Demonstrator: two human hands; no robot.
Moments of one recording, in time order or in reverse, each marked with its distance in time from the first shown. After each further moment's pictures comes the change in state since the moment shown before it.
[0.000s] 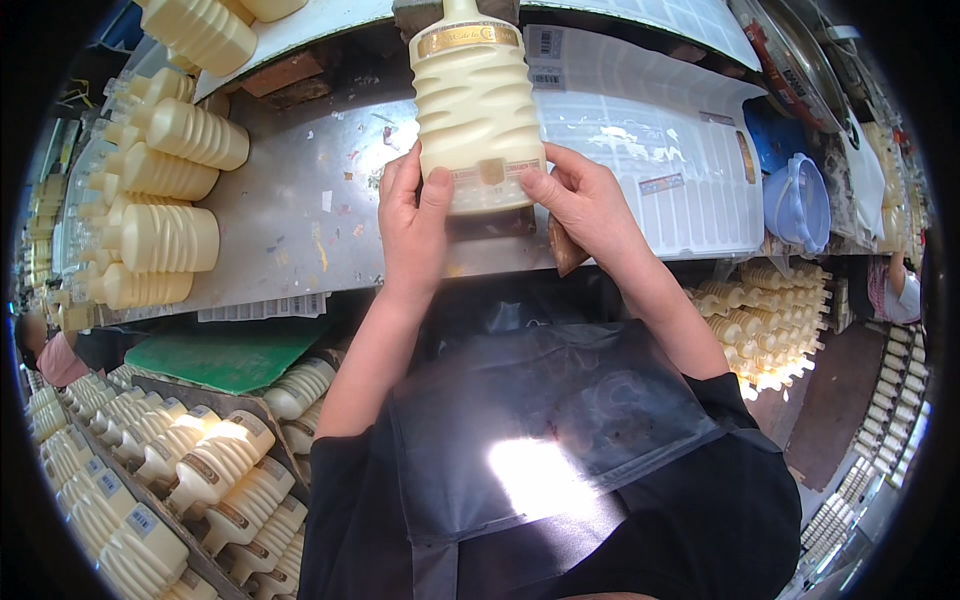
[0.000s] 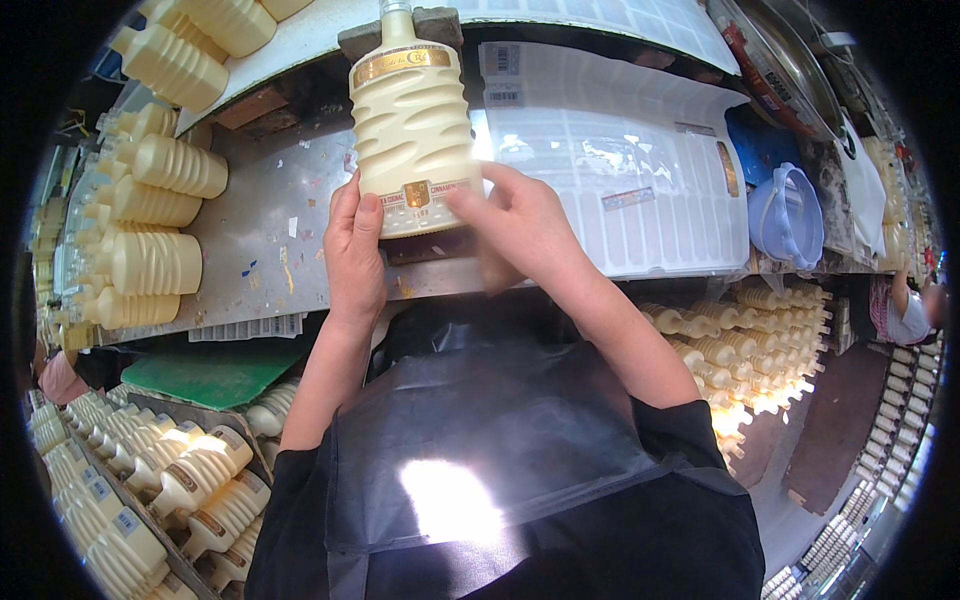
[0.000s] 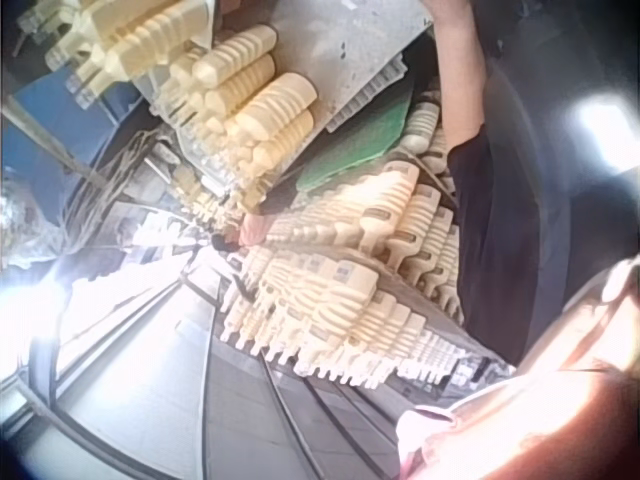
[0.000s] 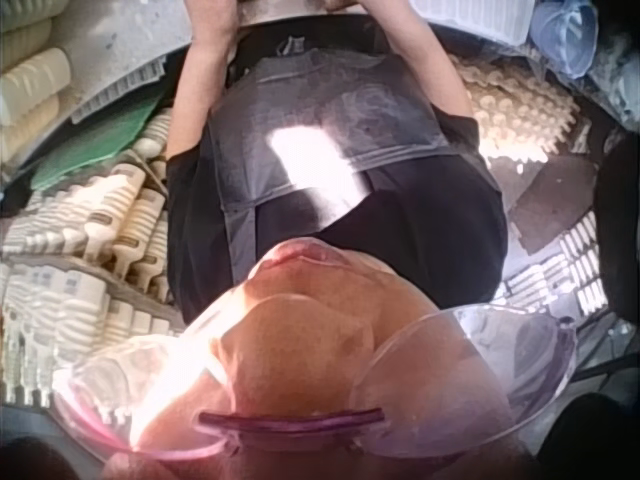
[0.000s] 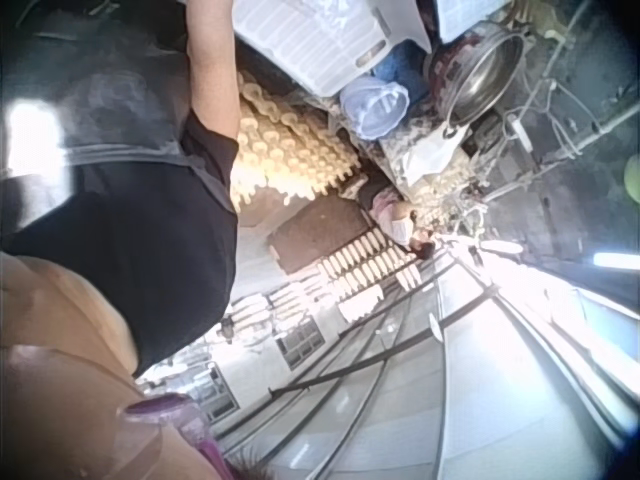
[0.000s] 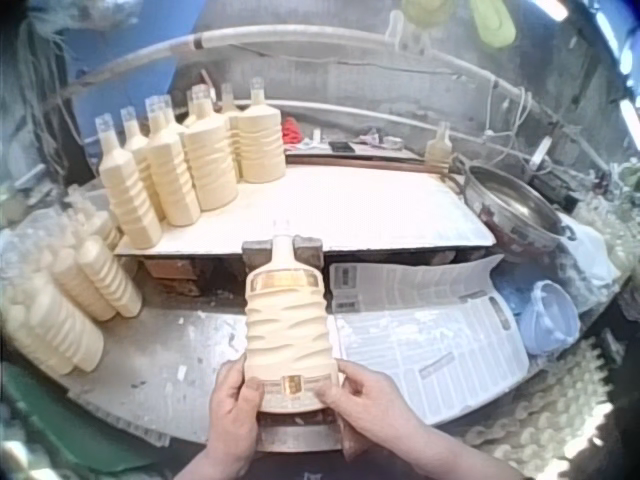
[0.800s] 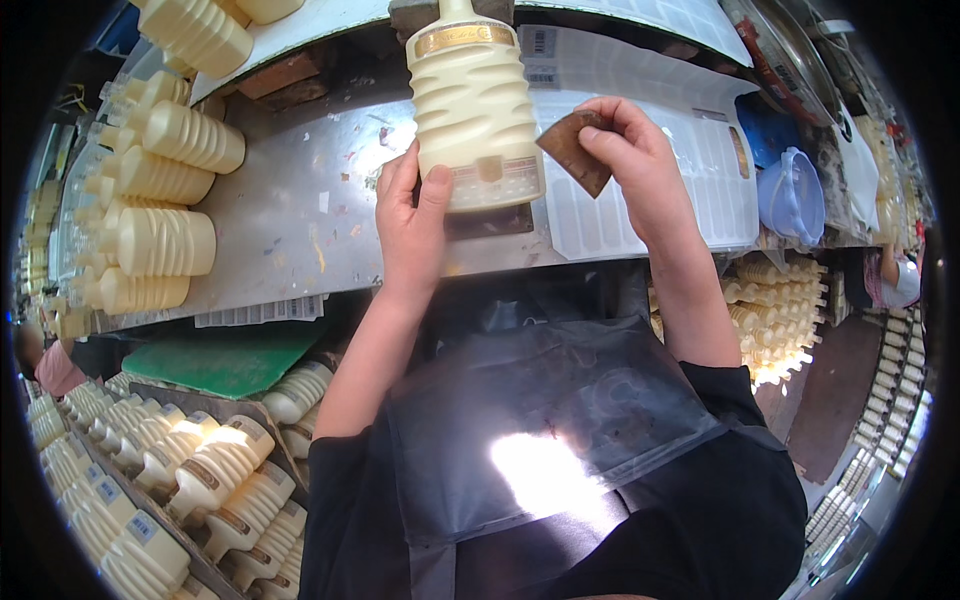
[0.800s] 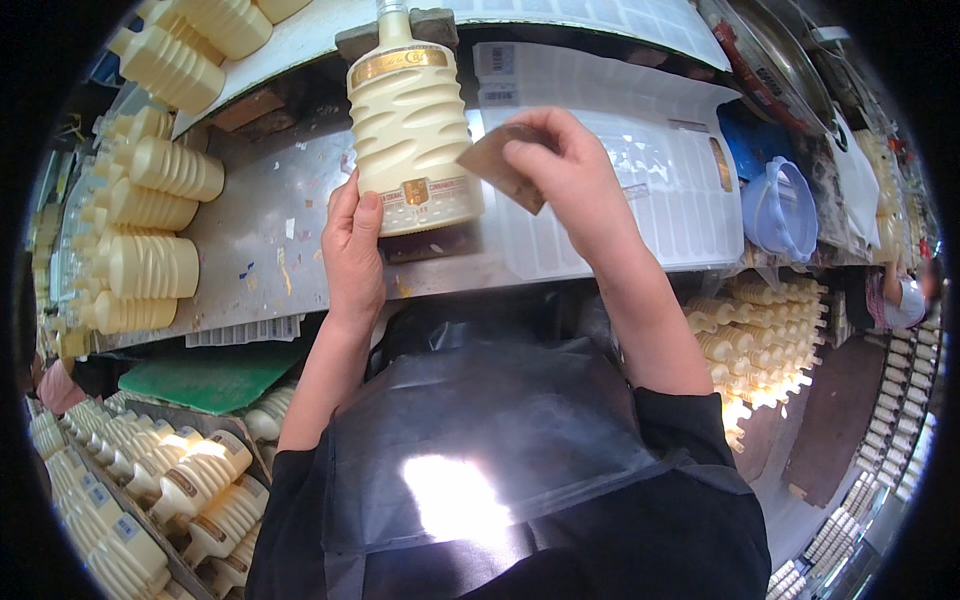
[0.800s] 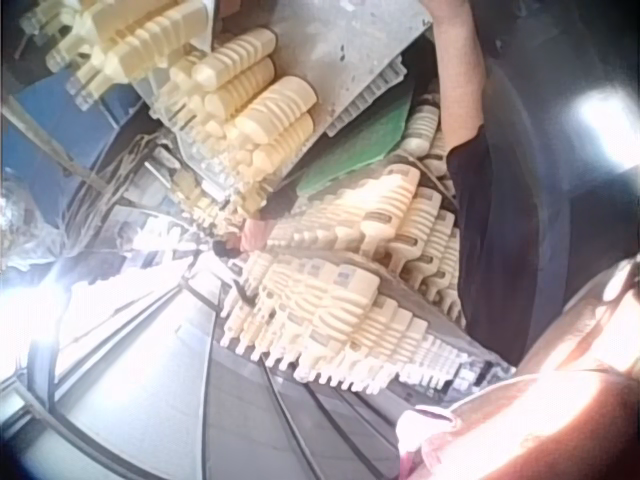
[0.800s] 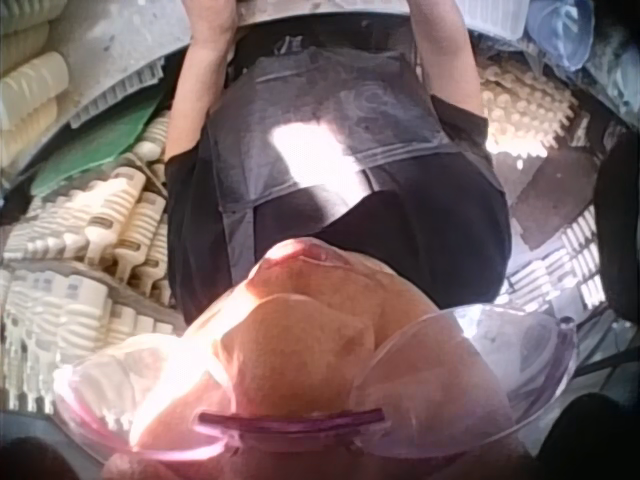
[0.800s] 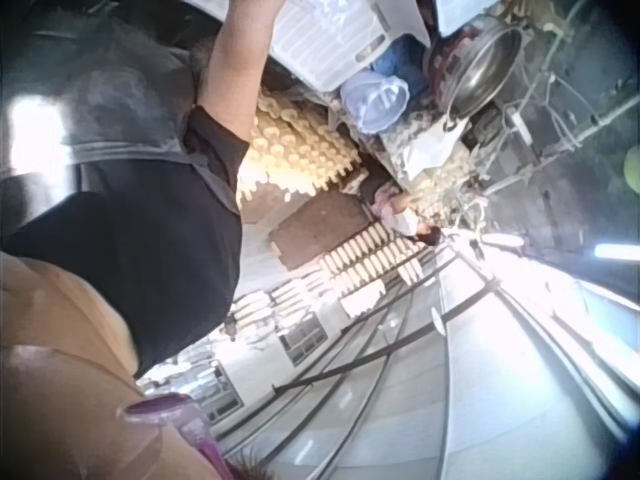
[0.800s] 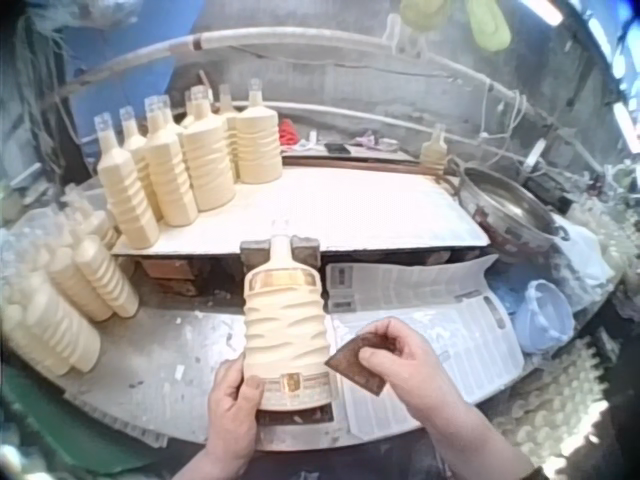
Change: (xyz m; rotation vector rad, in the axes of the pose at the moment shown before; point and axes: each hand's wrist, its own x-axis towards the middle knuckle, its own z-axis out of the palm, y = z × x) left_hand 0.000 0.000 0.000 -0.002 0.014 0.021; right_hand -0.002 -0.031 -0.032 0.285 0.136 -0.125
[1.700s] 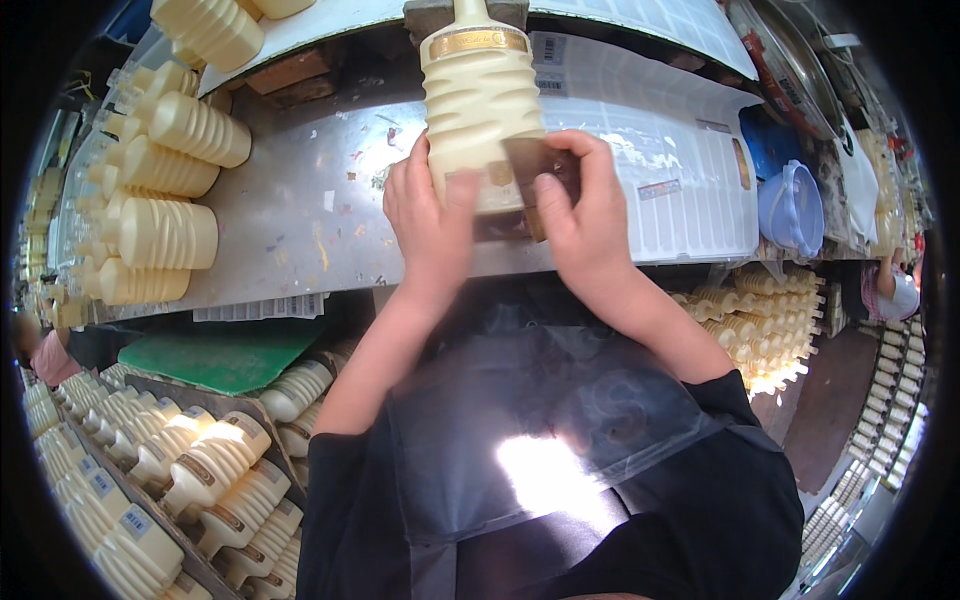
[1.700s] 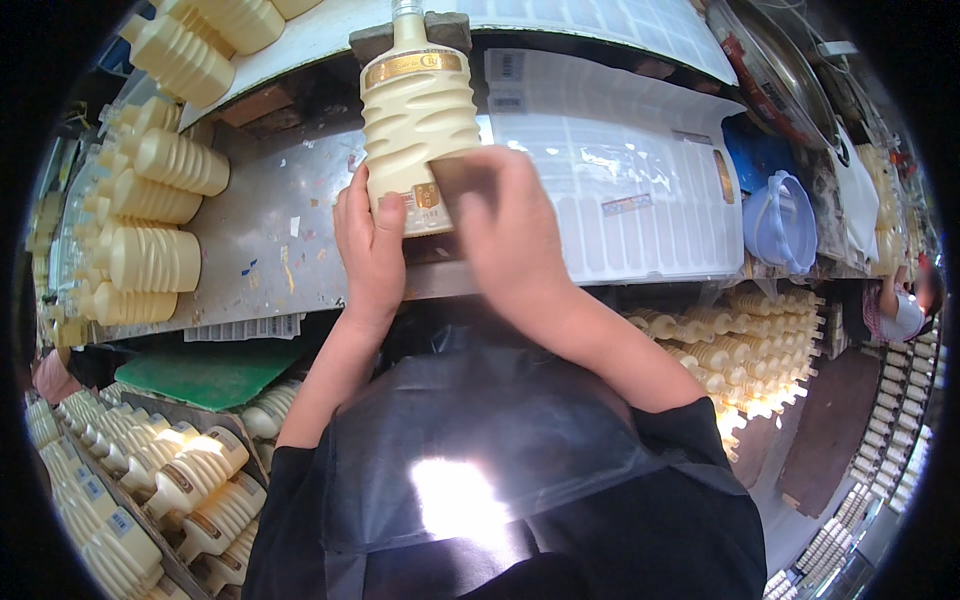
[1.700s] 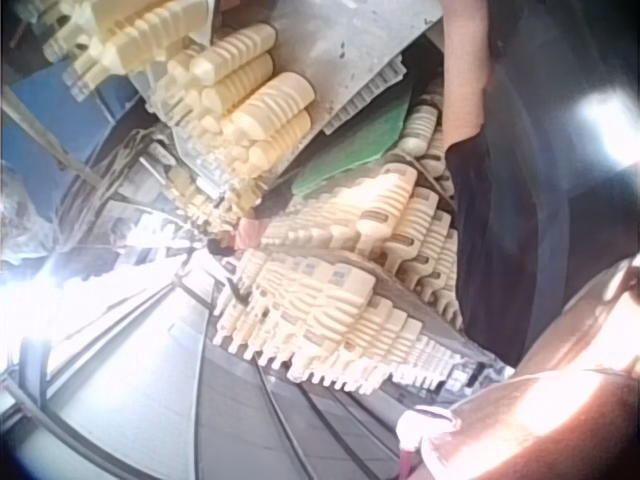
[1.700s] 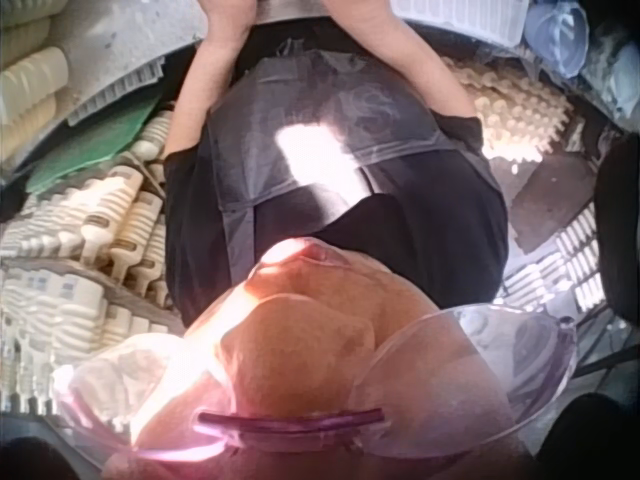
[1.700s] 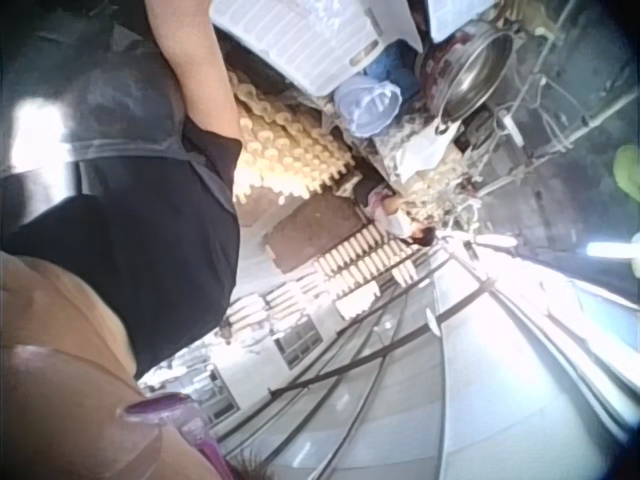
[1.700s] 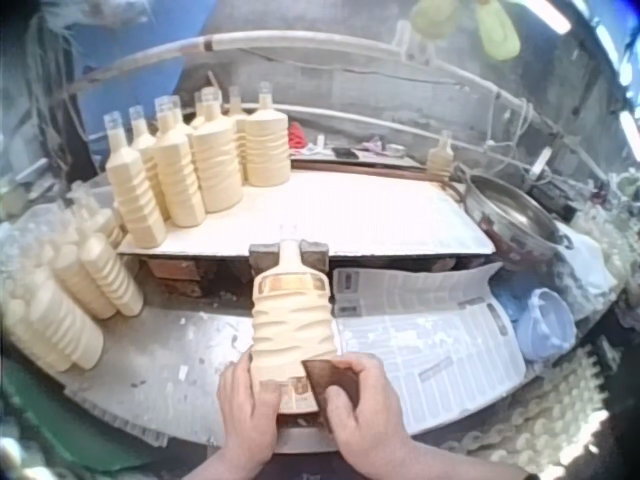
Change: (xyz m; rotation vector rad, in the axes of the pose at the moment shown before) left_hand -0.001 0.006 0.013 0.453 0.076 0.142; right_hand -0.029 0.023 0.054 -0.515 0.172 -0.435
